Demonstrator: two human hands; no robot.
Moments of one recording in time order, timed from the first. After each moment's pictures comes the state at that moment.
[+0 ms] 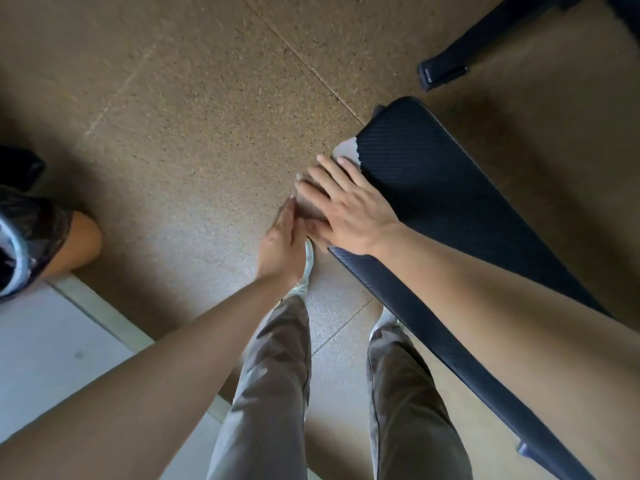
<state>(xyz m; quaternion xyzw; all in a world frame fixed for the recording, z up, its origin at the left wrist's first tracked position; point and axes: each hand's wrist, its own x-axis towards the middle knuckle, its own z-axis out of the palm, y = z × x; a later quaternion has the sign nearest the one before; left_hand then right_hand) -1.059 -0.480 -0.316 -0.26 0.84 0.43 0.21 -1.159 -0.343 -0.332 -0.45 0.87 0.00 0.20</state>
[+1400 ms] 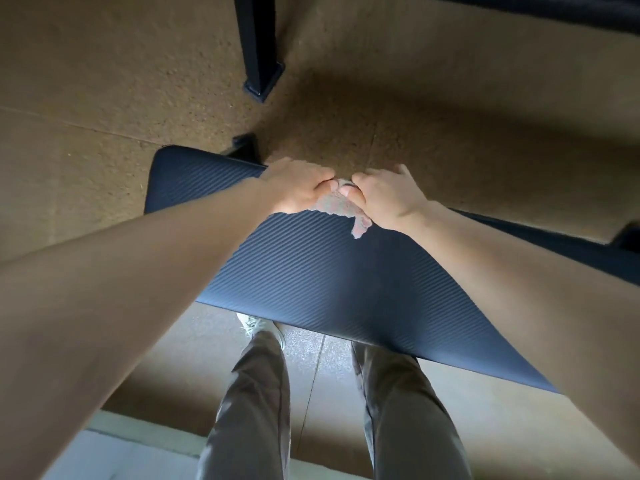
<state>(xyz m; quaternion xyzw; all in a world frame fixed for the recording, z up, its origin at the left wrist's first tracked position) -1.228 -0.189 -0.324 0.38 0.83 0.00 0.40 -1.138 -0.010 -0.328 -0.04 0.94 -0.15 0.30</state>
